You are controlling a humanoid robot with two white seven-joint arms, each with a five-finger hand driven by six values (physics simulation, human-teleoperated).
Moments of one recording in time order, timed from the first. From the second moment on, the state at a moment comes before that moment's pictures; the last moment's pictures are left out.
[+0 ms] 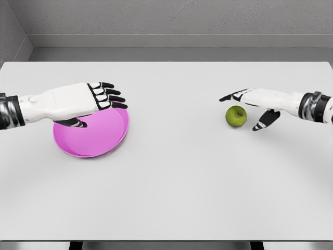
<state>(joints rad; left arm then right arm) -0.75 1.01 -0.90 -1.64 -0.44 -0.61 -0.14 -0.64 -0.78 0.67 -1.38 0.19 -0.34 0.61</state>
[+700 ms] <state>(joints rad) -0.75 1.01 -0.90 -1.64 -0.44 -0.61 -0.14 -0.69 -0.72 0.72 -1.27 0.20 -0.34 0.61</state>
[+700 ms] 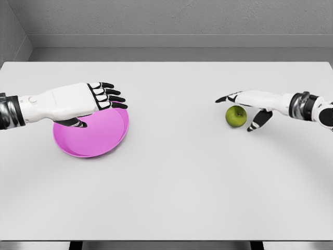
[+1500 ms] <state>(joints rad) -0.75 1.01 -0.90 -1.64 -0.44 -0.61 -0.14 -0.70 -0.68 0.72 -1.20 0.22 -0.37 0.61</state>
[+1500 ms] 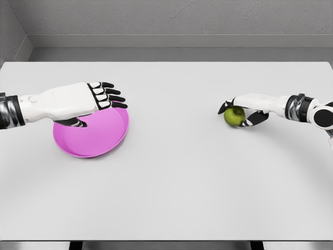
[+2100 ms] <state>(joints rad) -0.75 1.01 -0.90 -1.63 -0.44 -0.61 -0.14 -0.78 -0.59 0.78 -1.24 0.17 -0.57 0.61</state>
